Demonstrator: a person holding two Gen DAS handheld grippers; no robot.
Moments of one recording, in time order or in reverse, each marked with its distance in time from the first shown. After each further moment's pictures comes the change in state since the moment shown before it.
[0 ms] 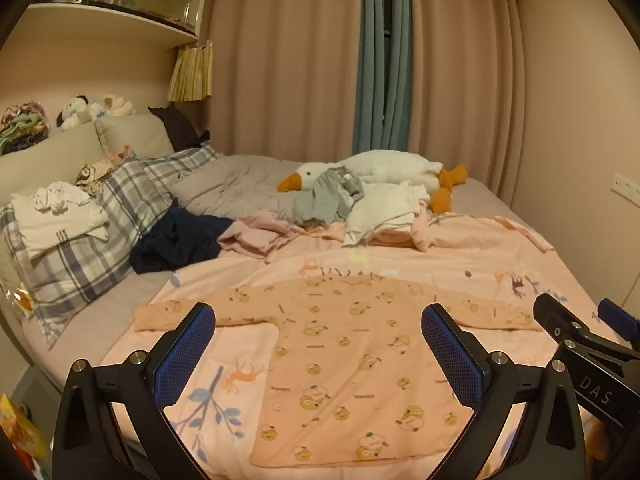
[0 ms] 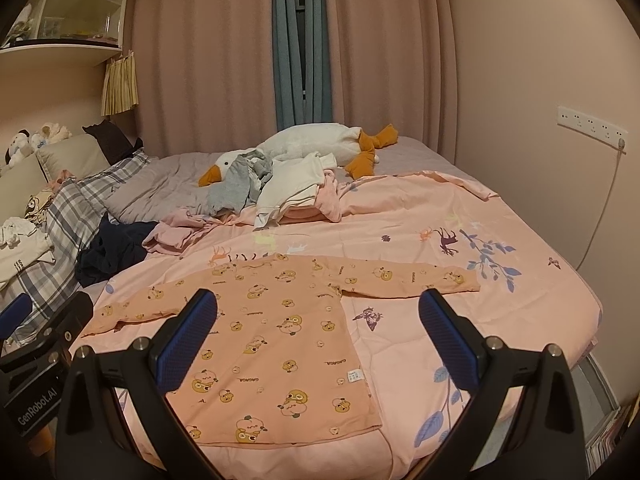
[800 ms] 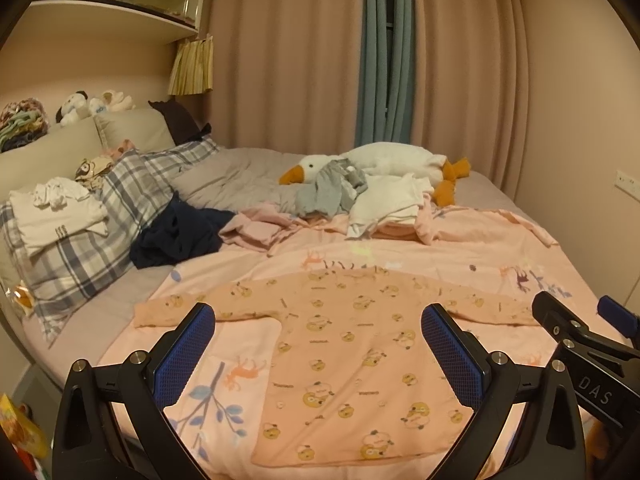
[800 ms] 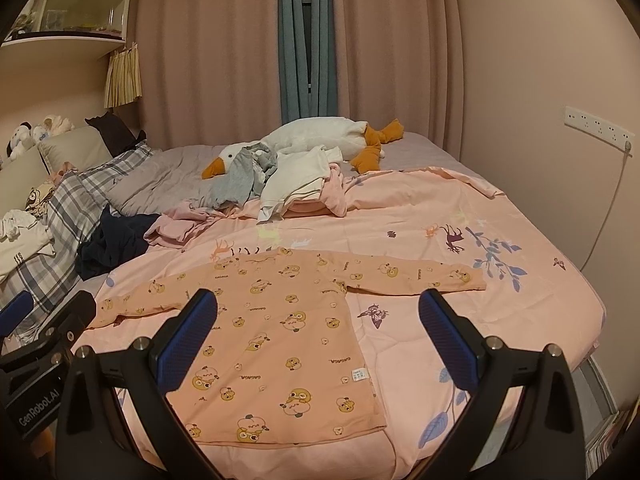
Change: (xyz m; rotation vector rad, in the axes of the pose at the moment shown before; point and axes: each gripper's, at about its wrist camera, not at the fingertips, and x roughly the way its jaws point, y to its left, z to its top) left arm 0.007 0.002 -0.003 -0.001 0.023 0.005; right arm 0.008 0.009 -0.005 -0.015 0.020 0.006
